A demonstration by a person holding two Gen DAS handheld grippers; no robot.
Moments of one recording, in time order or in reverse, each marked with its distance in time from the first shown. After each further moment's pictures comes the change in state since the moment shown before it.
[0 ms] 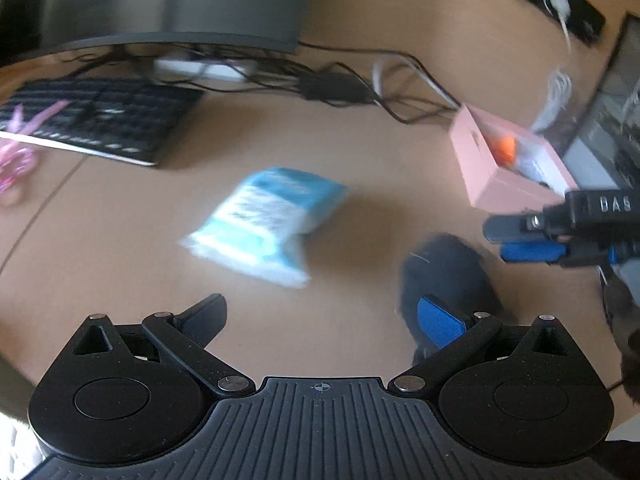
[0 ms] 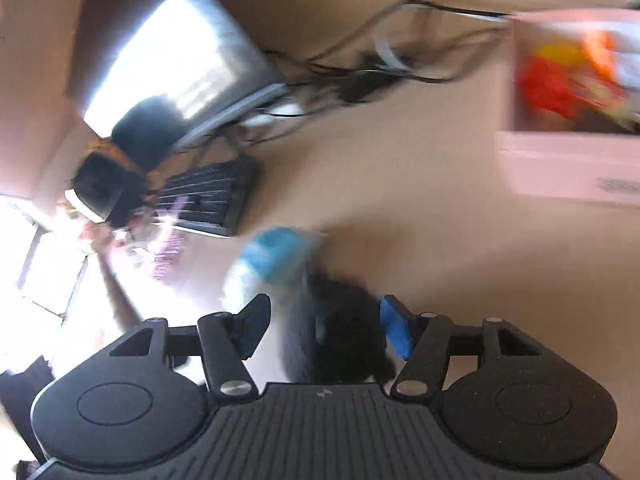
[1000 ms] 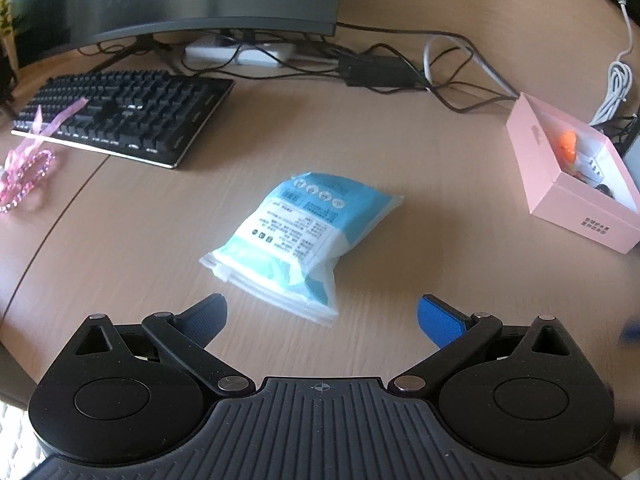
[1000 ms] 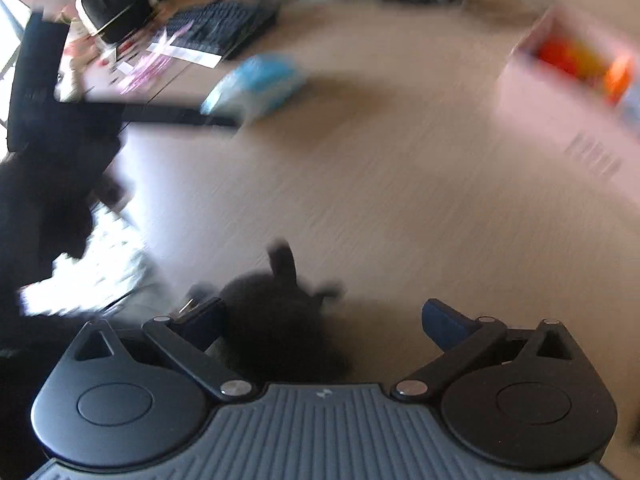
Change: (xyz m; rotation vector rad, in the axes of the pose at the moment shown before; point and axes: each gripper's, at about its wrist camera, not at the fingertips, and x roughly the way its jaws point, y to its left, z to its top) left arm 0.028 -0.003 0.023 -0.044 0.060 0.168; right arm -0.023 0.012 -0.057 -0.446 0.232 -0.210
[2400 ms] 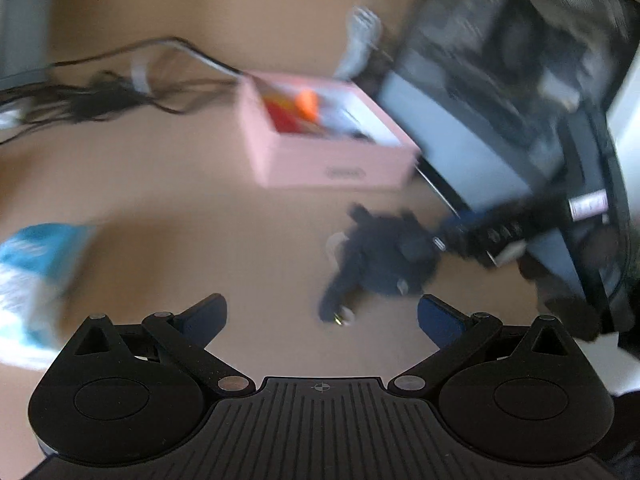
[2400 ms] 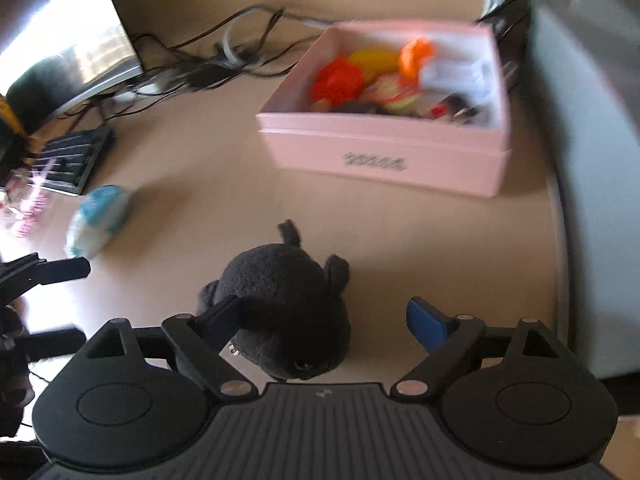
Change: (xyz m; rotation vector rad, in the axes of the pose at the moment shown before) left arm -0.012 -0.097 -0.021 0.398 -0.016 -0.619; right arm -0.039 -0.096 -0.024 0.370 -0.146 -0.216
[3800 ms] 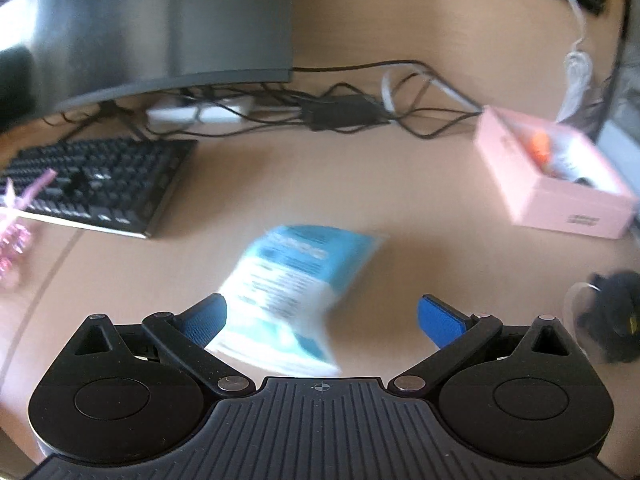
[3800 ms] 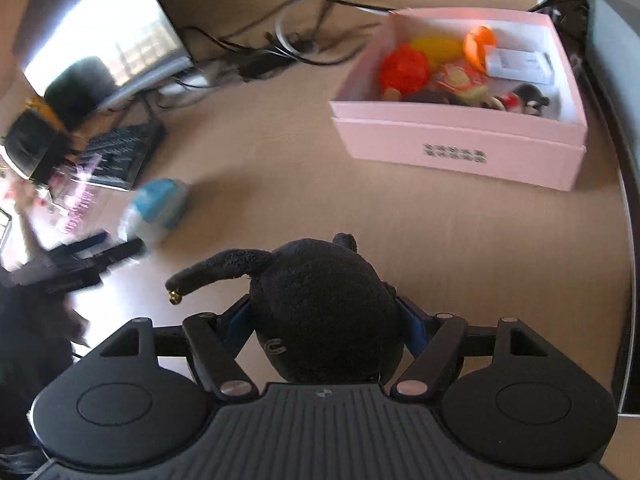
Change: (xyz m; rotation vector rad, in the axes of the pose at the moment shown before) left arm -0.037 0.096 -0.012 -0.192 -0.097 0.619; right arm 0.025 0.032 0.001 0.001 0.055 0.142
